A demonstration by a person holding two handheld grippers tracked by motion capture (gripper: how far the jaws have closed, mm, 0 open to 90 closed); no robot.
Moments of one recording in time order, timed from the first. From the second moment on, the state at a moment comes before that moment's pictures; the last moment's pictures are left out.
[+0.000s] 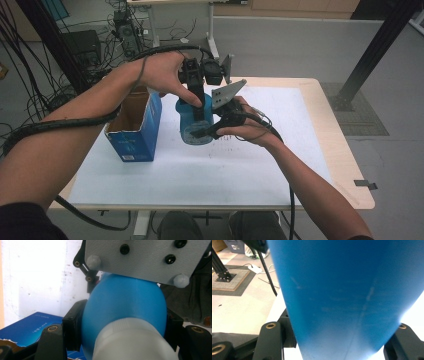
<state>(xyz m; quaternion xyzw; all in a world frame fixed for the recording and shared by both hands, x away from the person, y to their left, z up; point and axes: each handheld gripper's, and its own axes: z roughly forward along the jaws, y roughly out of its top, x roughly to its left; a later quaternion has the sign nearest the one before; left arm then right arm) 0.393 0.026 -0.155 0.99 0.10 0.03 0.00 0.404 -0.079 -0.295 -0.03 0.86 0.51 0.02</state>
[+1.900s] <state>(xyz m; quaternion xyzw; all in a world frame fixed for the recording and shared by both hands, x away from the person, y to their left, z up) 0.393 0.025 -0.157 0.99 0.10 0.04 0.00 0.409 -0.081 -0.298 -0.02 0.86 0.51 0.01</state>
